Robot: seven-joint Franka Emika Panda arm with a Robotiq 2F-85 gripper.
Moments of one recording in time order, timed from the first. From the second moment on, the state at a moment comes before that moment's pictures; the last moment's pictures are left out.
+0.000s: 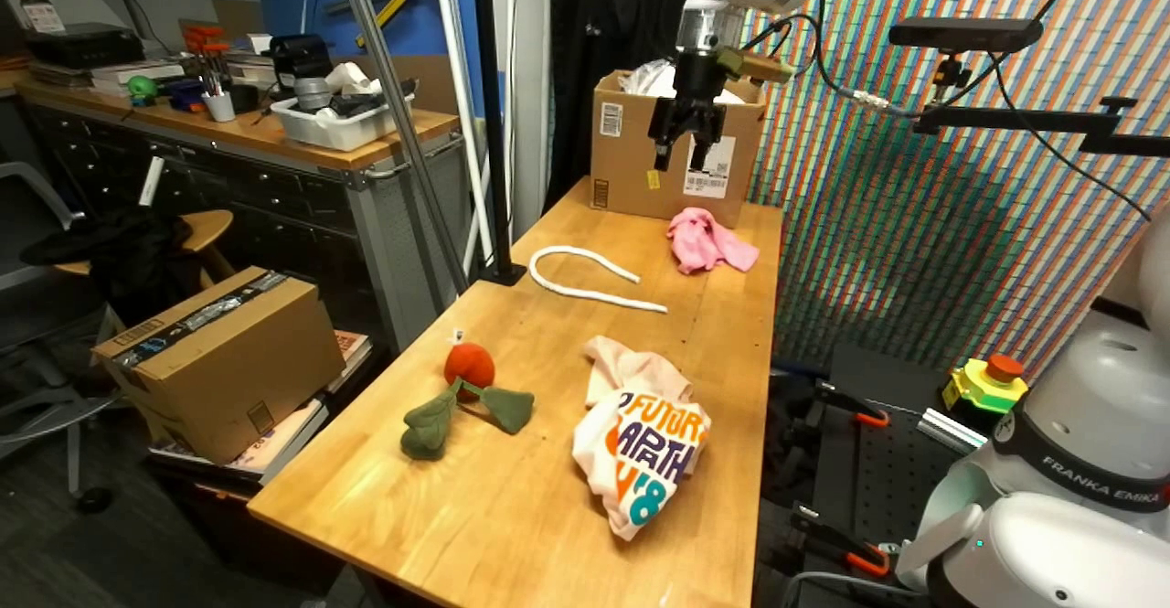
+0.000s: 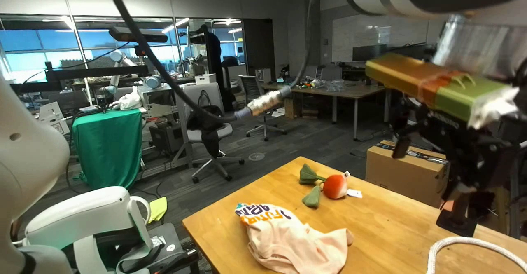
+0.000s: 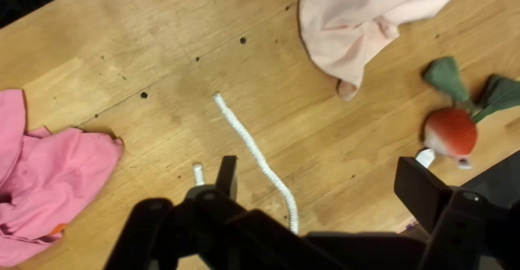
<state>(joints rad) -0.29 0.06 -0.13 -2.03 0.21 2.02 -0.21</state>
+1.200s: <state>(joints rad) -0.19 -0.71 -0.12 -2.41 0.20 2.02 -0.21</state>
